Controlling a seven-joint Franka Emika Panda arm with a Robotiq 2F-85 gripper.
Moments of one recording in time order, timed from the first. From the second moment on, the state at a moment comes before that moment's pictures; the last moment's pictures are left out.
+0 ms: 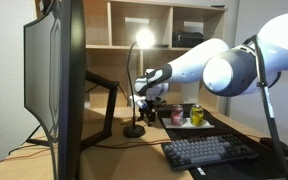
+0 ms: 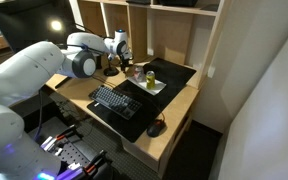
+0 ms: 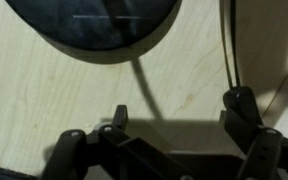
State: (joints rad) arm 0.32 1.37 -0.01 -0.61 0.08 2.16 1.42
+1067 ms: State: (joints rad) arm 0.33 1.37 -0.04 -0.56 0.08 2.17 1.44
